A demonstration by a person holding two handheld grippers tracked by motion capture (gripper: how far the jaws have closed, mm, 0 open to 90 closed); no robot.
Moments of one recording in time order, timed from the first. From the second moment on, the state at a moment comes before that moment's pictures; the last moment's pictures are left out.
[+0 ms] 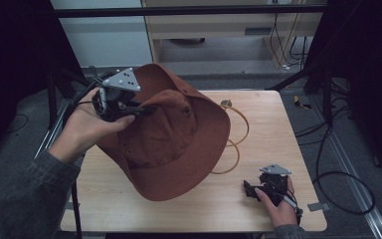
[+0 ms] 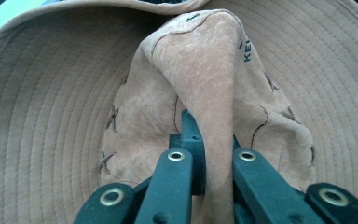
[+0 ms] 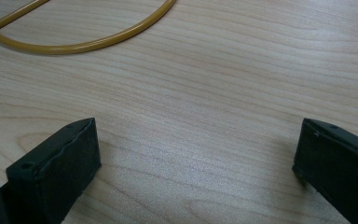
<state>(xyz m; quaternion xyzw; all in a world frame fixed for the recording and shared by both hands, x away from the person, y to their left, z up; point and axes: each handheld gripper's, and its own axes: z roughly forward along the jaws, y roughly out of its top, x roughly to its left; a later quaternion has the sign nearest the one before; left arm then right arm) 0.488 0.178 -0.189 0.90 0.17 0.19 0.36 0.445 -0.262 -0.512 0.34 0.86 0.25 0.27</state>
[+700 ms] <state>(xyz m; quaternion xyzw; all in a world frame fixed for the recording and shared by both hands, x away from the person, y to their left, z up) 0.520 0.109 -0.162 0.91 0.15 0.19 0.34 0.445 -0.262 -0.512 0.34 0.86 0.25 0.27</state>
